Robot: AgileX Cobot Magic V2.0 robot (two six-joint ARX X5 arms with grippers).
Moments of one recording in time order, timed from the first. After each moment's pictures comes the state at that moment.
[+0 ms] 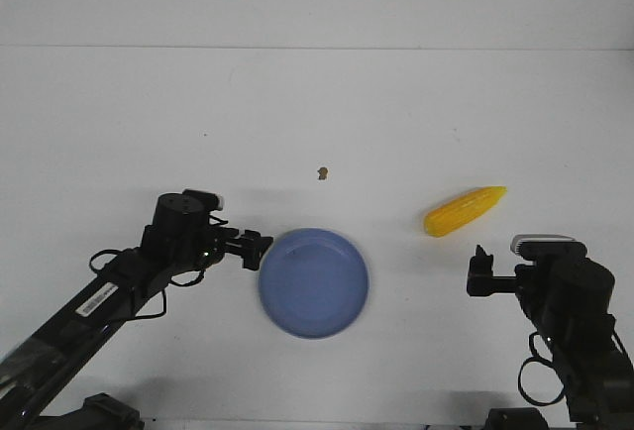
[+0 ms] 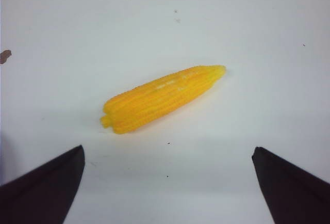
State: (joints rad) left arm -0.39 1.25 0.84 -0.20 0.30 -0.27; right arm 0.03 0.68 0.82 -0.72 -0.03 0.08
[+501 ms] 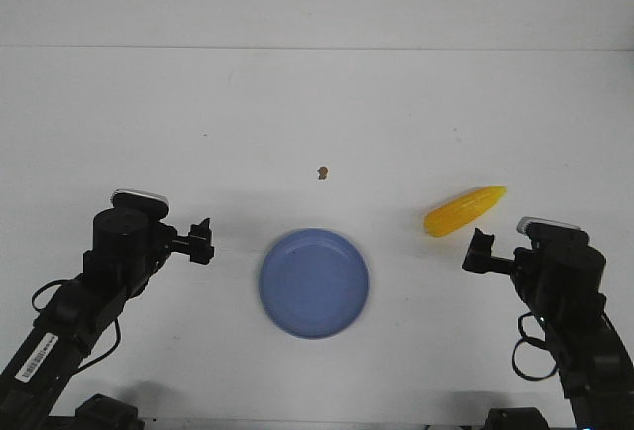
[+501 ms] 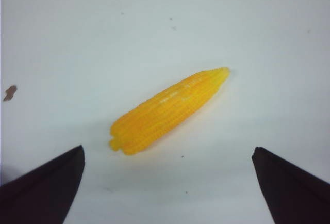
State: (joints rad) left arm -0.29 0.97 0.84 -0.34 -0.04 -0.05; right arm 0.03 0.79 0.82 -0.62 -0.02 0.27
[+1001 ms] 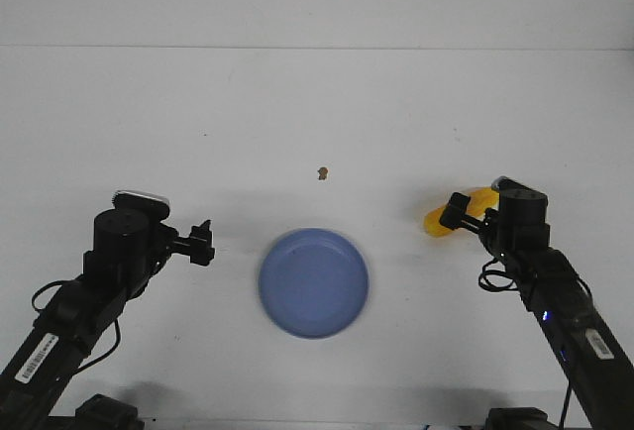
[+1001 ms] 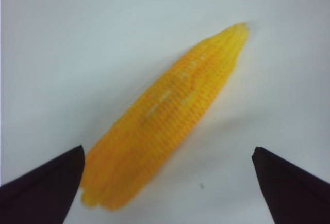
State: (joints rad) left arm -0.29 0.97 0.84 -0.35 -0.04 -0.04; right arm 0.02 1.27 0.82 -0.32 -0.03 0.50
